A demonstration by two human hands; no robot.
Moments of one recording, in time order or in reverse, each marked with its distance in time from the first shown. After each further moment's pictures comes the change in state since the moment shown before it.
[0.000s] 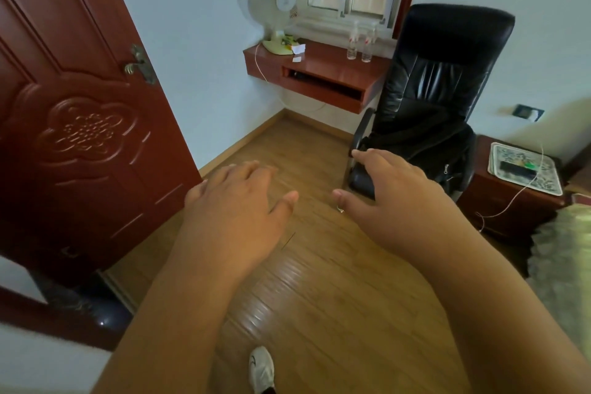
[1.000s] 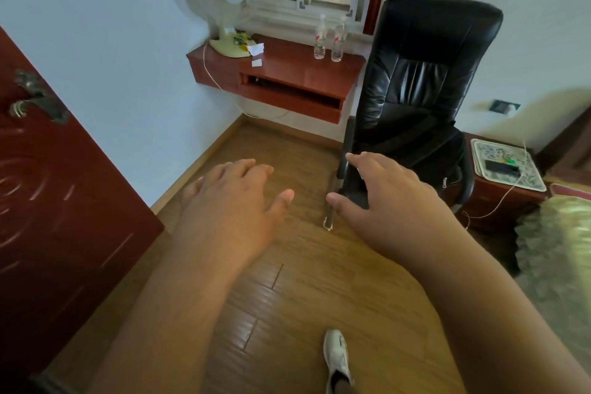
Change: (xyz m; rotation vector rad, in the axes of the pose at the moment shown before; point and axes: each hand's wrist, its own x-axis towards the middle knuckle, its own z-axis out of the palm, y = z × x) left_hand 0.314 -0.096 0.047 -0.053 -0.173 0.150; right_hand 0.288 -0.038 0.053 -0.057 0.025 0.210
